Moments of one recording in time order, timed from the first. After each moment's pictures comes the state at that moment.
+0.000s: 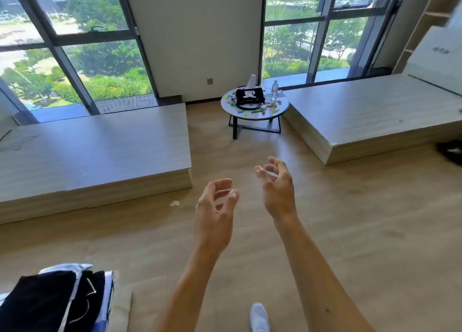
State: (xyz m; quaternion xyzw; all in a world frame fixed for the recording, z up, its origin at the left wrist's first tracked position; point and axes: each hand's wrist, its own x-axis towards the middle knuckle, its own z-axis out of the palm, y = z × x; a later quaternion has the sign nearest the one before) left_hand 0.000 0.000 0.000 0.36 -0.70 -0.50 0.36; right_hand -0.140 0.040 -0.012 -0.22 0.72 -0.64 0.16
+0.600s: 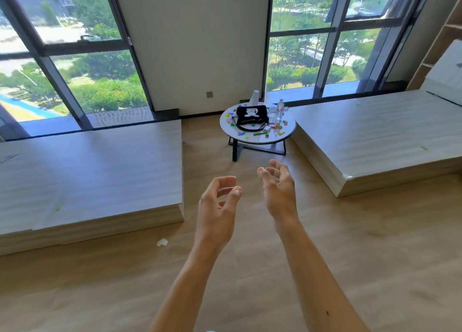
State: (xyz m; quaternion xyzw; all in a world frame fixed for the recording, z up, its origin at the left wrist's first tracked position) left_hand -0.250 -0.228 0.008 0.35 -0.69 -0.52 0.36; right_hand -0.389 -0.188 -0.018 -0.19 0.70 -0.67 0.19
